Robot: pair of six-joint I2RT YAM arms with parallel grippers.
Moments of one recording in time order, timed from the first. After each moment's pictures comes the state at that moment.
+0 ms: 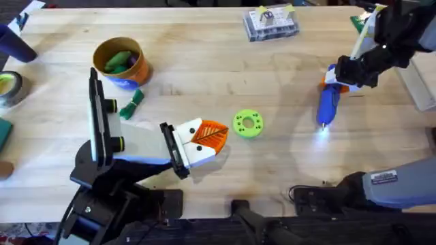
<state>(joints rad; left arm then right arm) -0.36 0.00 0.01 -0.07 0.82 -0.09 -0.25 1.70 1.10 -0.77 -0.07 0.06</state>
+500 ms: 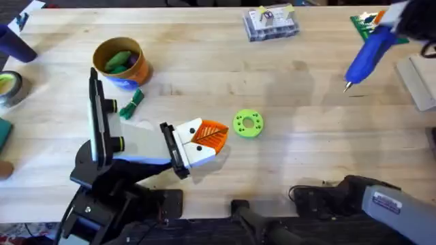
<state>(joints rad) -0.36 0.00 0.01 -0.07 0.82 -0.09 -0.25 1.20 1.19 -0.75 -0.07 0.17</state>
